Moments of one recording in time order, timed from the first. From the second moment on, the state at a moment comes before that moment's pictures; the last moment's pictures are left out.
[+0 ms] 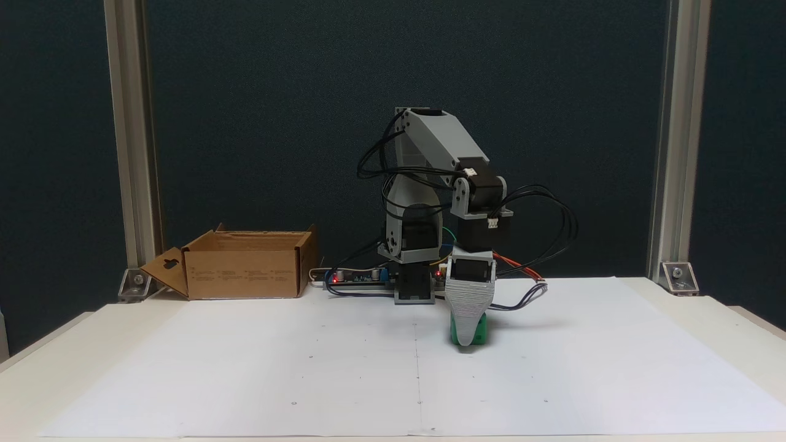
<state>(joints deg) -26.2 86.0 117.2 36.9 32.9</state>
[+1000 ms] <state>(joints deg) -26.0 85.8 118.7 36.9 32.9</state>
